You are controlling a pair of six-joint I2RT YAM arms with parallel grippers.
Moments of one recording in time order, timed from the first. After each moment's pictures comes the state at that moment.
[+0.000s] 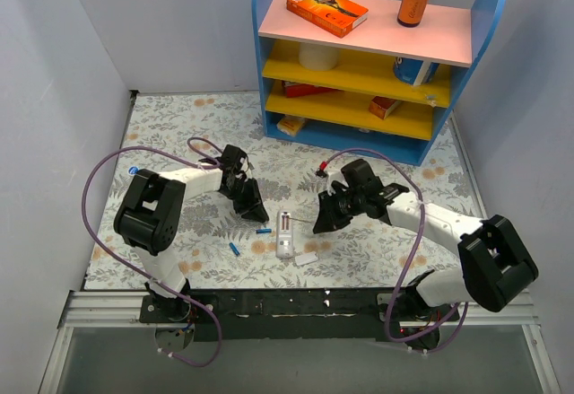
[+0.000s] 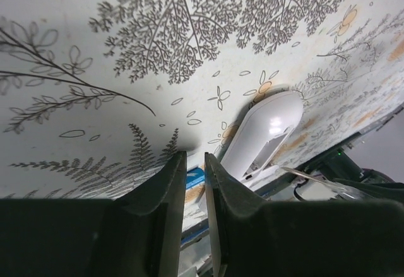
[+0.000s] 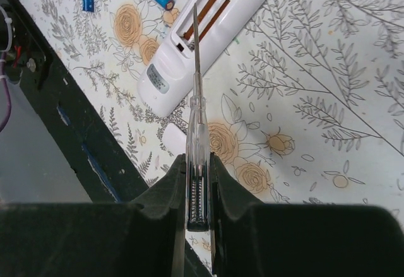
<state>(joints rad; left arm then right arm) -0.40 1.78 0.97 -0.48 0.49 -0.68 0.64 1.37 0.73 -0.28 -0.58 0.23</state>
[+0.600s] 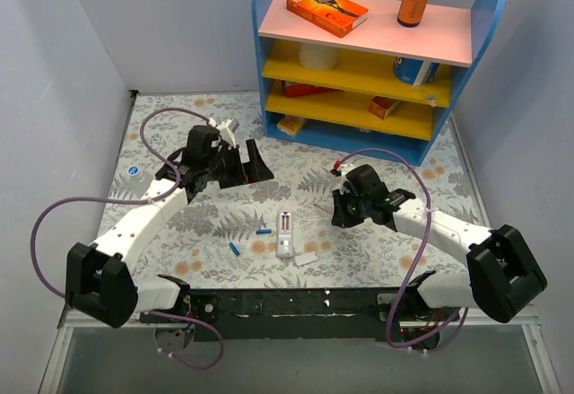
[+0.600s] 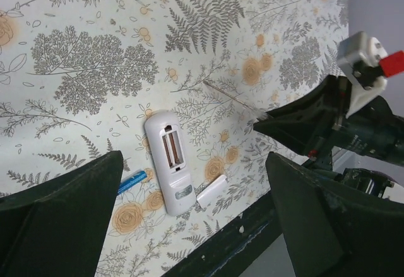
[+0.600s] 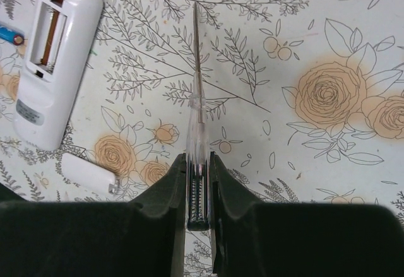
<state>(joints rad) -0.39 1.32 1.02 -0.45 0.39 -0.56 0.64 1.28 0.70 -0.34 -0.17 0.26</state>
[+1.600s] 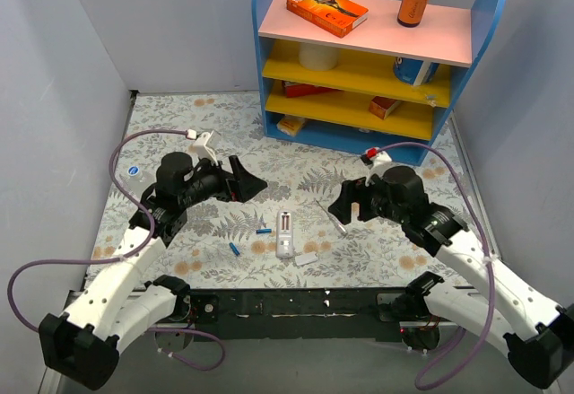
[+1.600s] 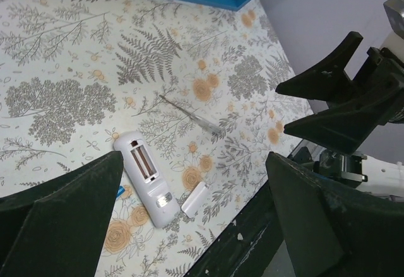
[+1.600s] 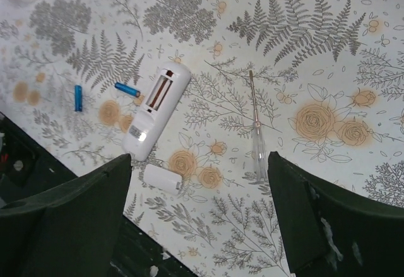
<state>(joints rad) -0.39 0.90 0.76 -0.21 0.45 -0.54 0.64 0.87 0.72 -0.43 -0.14 0.32</state>
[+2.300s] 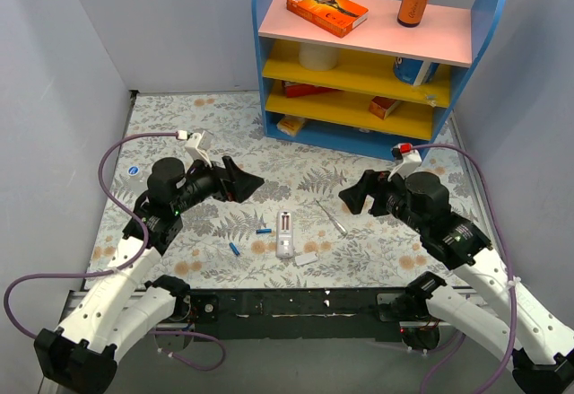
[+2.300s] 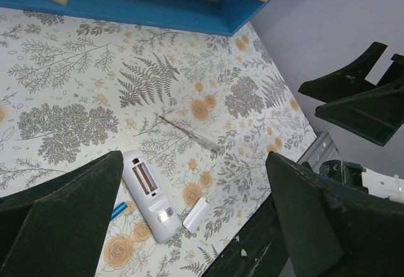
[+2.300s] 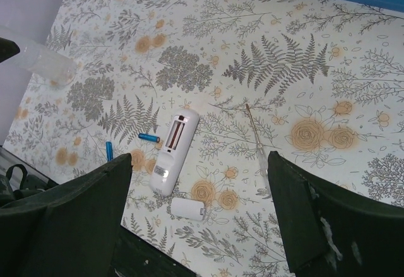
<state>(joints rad) -0.39 0.80 0.74 -0.16 0.42 -0.54 0.64 0.67 0.75 -0.46 0.01 0.52</state>
